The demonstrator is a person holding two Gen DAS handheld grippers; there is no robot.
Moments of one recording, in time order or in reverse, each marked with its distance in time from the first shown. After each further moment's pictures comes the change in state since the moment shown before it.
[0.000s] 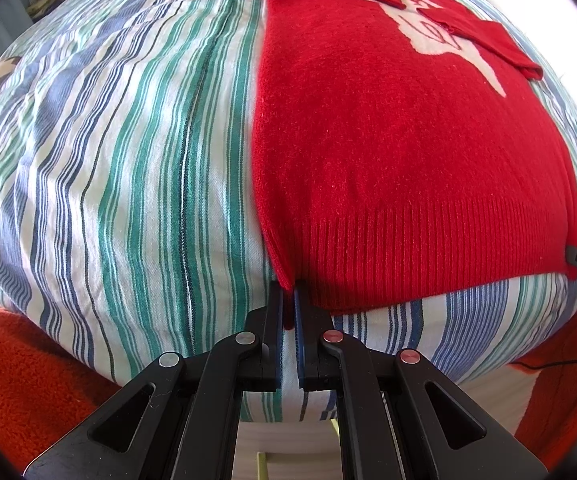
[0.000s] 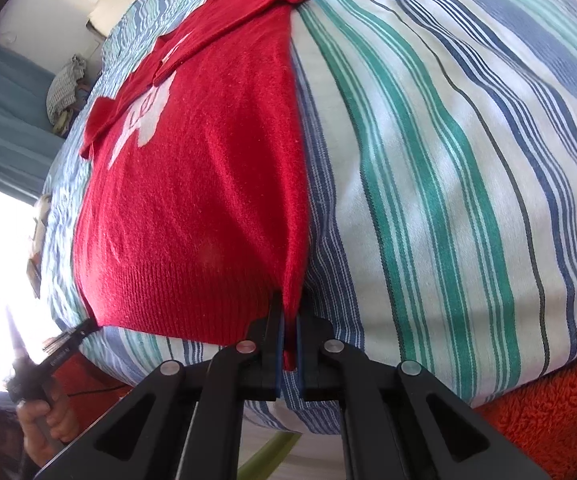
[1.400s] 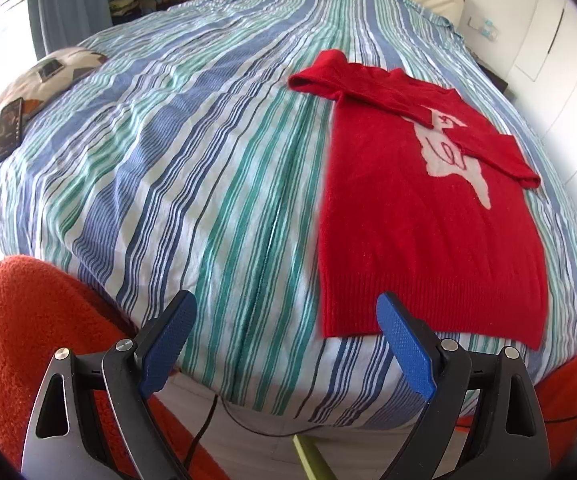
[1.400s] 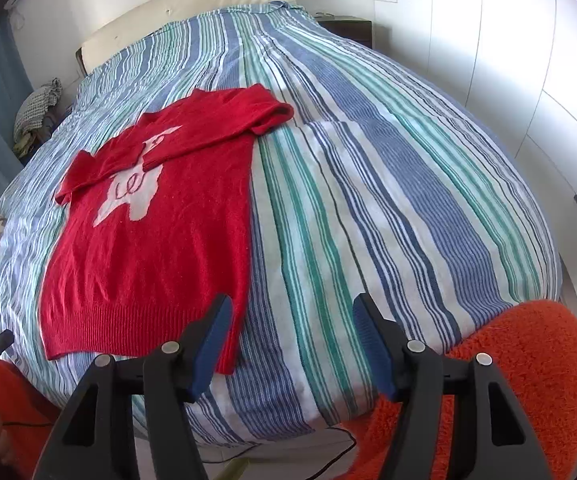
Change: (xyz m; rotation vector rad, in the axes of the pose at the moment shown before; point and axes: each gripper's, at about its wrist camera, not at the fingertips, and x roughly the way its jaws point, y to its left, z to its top) left arm -0.092 0.028 -0.017 -0.233 -0.272 0.032; right arm -0.100 0.030 -0.023 -0.107 -0.357 -0.330
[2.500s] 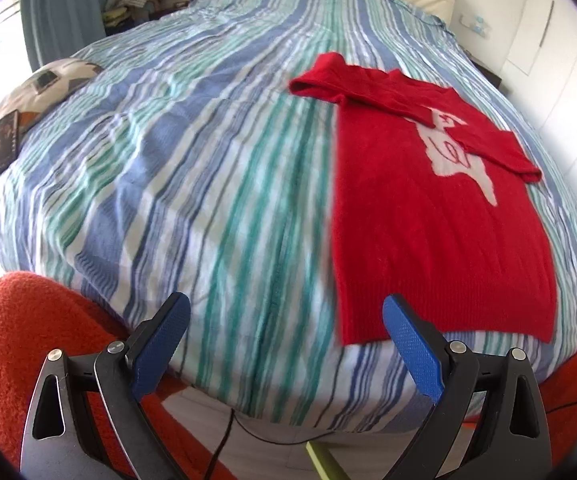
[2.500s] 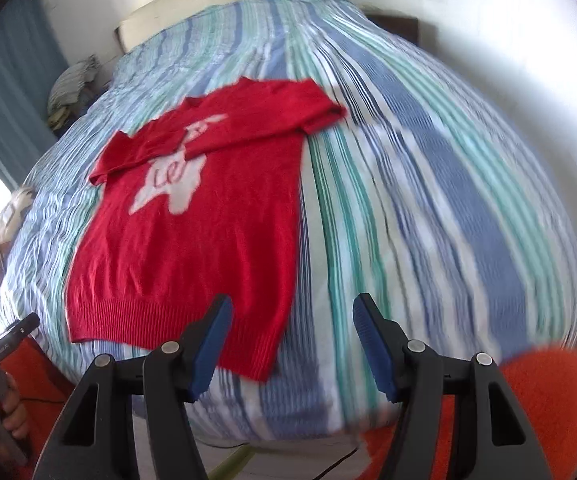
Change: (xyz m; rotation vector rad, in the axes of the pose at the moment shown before) left arm 0.008 0.012 -0.002 0.023 -0.026 0.014; right arm 0.002 0.018 0.037 -0.152 0.022 0.115
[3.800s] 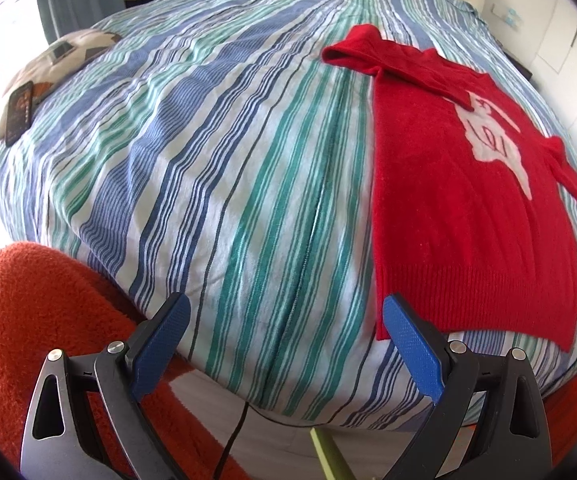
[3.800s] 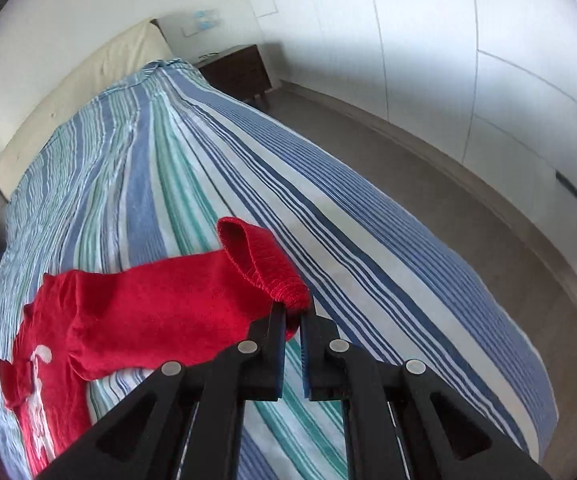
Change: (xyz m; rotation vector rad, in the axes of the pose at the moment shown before) left arm 0.023 0.004 -0.006 -0.037 0.096 0.066; right arm 0.104 -0.262 0.140 0.520 -0.148 -0.224
